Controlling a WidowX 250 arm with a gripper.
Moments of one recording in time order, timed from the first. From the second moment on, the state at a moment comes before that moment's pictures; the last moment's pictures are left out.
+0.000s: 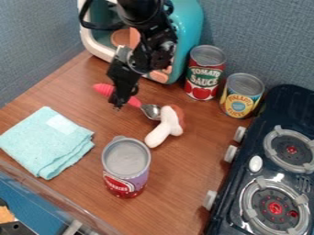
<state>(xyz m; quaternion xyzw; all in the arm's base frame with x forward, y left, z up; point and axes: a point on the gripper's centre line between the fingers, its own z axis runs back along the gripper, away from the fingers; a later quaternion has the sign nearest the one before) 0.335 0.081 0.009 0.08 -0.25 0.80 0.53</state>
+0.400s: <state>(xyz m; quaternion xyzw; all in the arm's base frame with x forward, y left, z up) 0.325 0.063 -0.001 0.08 -0.22 0.80 0.55</state>
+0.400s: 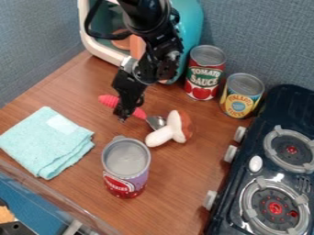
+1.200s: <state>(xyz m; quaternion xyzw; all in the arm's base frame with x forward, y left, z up) 0.325 0.018 0.008 0.06 -0.20 0.80 0.57</state>
